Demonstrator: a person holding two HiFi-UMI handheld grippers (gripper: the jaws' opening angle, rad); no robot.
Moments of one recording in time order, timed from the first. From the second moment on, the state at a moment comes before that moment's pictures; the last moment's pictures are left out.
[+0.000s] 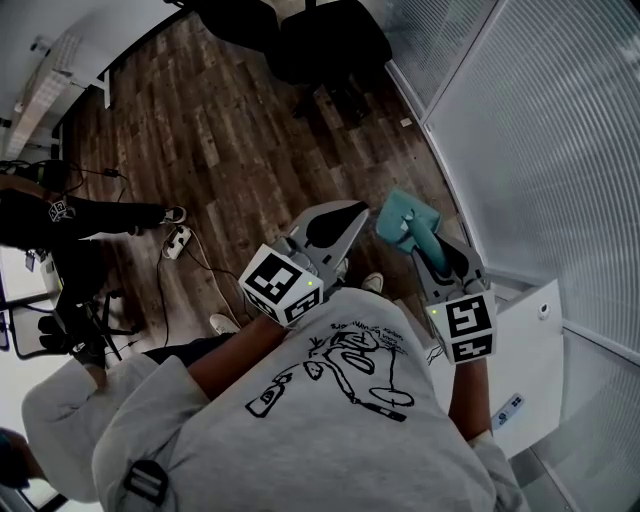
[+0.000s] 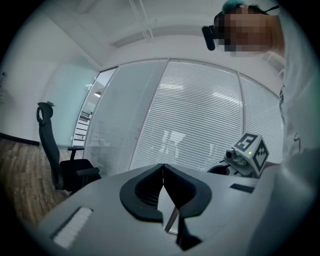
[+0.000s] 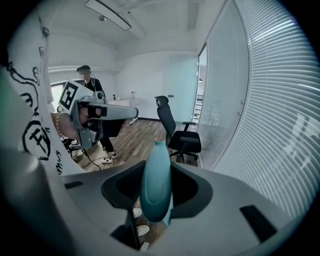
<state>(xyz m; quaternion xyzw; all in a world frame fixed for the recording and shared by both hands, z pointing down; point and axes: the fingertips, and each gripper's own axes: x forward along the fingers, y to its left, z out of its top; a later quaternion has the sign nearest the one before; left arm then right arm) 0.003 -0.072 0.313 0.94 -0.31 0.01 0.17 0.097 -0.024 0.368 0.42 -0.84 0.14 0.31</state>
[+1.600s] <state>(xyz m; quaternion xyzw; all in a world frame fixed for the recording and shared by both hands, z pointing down) -0.027 -0.058 0.343 0.92 -0.33 0.03 0.20 0.088 -0.015 0.479 0.42 -0.82 0.20 0.34</state>
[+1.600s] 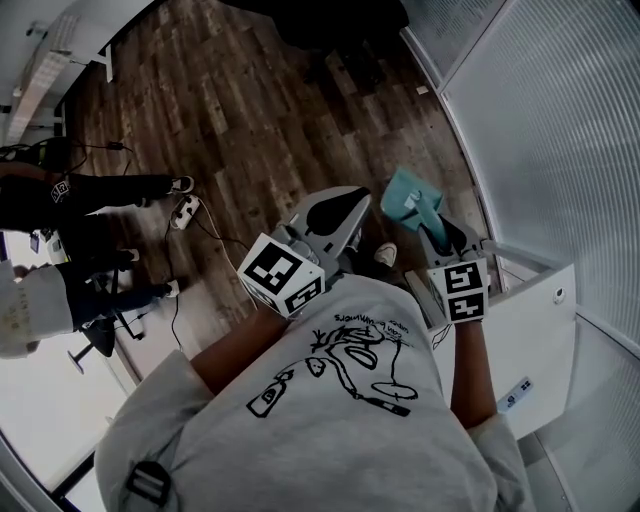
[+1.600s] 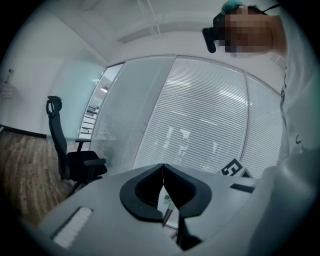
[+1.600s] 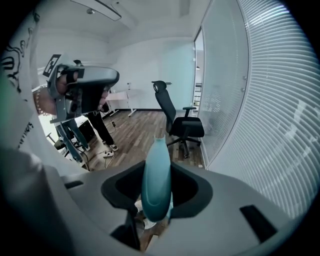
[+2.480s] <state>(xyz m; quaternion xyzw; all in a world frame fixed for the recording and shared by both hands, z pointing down) -0.033 -0.047 0.348 0.92 -0.33 0.04 0.21 0.095 -0.012 0.609 0.39 -0.80 0.23 0.40</state>
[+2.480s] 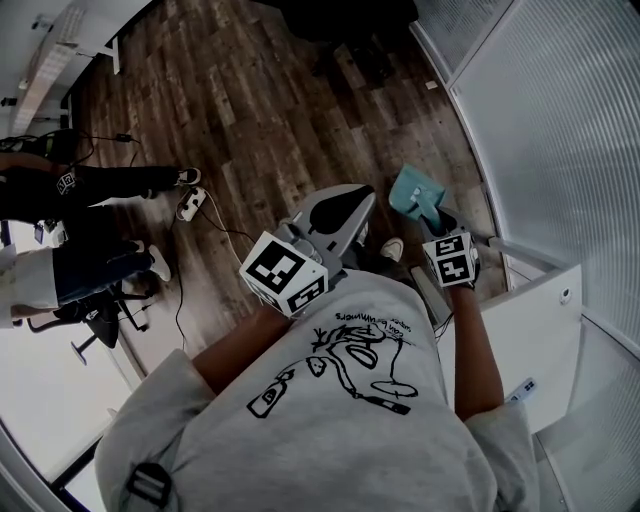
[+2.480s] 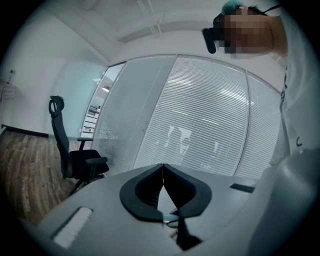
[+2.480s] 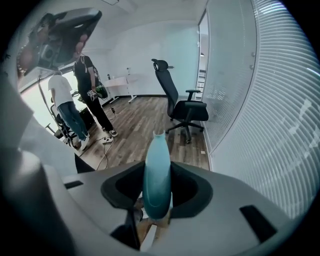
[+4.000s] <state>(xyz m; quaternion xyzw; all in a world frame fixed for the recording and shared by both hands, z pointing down) -0.023 -0.067 0.350 0.92 -0.34 0.04 0.21 0.121 -0.051 0.730 0.39 -0.77 0.27 0.44</state>
